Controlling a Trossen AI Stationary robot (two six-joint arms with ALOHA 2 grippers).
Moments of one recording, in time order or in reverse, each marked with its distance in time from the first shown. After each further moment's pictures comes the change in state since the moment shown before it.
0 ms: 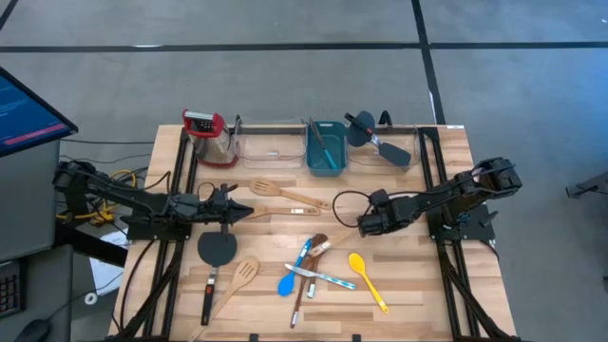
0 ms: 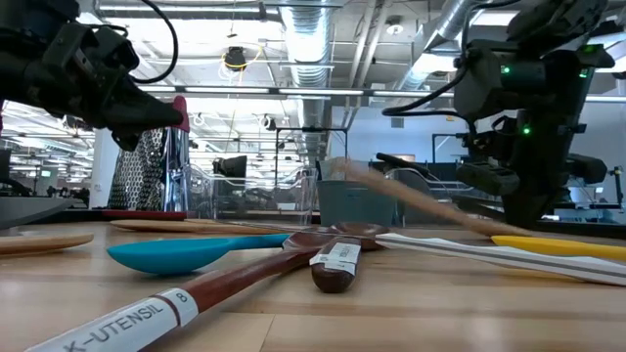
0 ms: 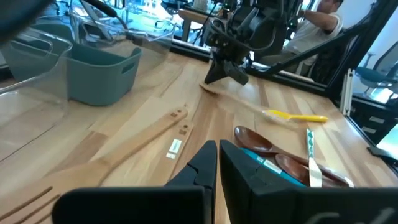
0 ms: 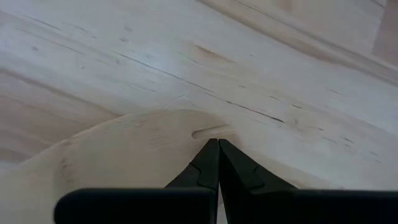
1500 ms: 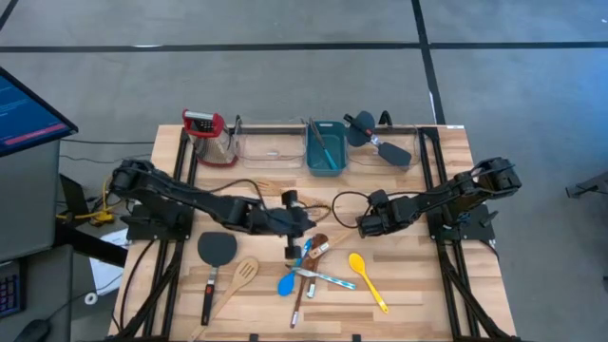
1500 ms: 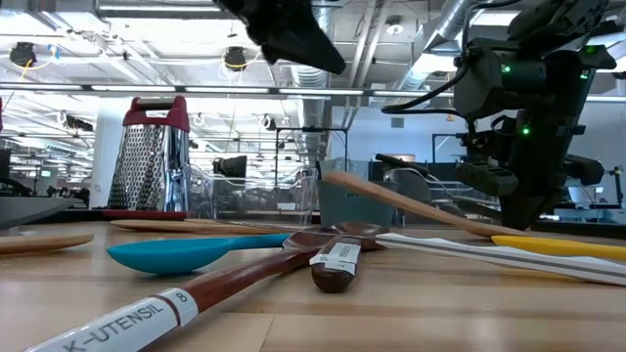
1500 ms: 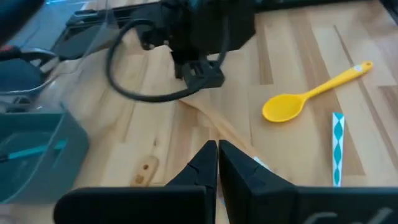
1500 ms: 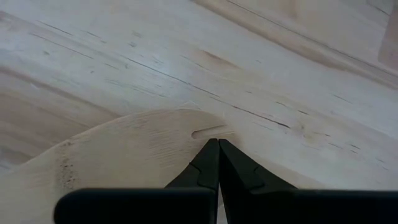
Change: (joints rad) left arm -0.057 0.950 1.151 -0.663 -0.037 0.245; right arm 0.000 0.004 -0.004 0.021 0.027 -0.011
